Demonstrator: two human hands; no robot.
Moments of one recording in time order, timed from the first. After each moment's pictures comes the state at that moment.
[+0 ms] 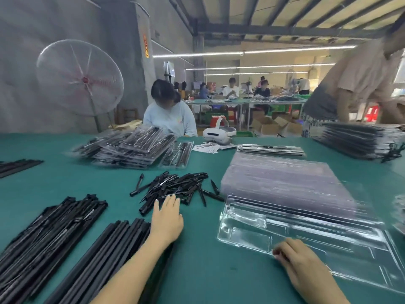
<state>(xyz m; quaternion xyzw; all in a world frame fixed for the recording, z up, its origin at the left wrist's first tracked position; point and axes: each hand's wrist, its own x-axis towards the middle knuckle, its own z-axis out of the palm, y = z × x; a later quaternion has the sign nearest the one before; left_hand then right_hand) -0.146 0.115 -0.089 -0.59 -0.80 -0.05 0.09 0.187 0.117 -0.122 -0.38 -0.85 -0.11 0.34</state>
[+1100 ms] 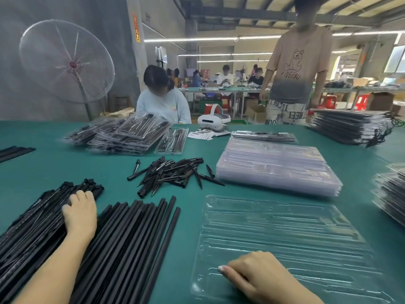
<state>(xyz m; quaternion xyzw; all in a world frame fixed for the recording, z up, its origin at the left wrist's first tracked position) -0.283 0.021 -0.097 -0.41 -0.86 0.10 0.30 0.126 0.031 -0.088 -0.29 -0.95 0.07 0.09</state>
